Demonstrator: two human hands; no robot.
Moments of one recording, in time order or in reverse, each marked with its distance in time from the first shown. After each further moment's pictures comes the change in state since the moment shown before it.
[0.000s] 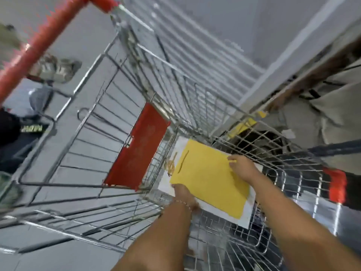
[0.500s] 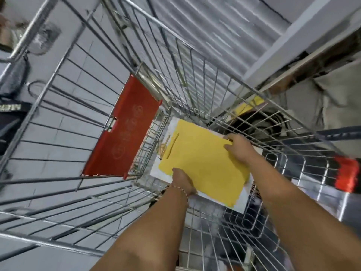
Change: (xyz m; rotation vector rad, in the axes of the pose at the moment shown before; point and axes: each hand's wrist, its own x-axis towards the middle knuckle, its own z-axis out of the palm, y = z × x) left_hand 0.008 0.002 0.020 -0.157 0.002 -0.164; right_hand 0.033 0.001 0.008 -0.118 0.020 -0.021
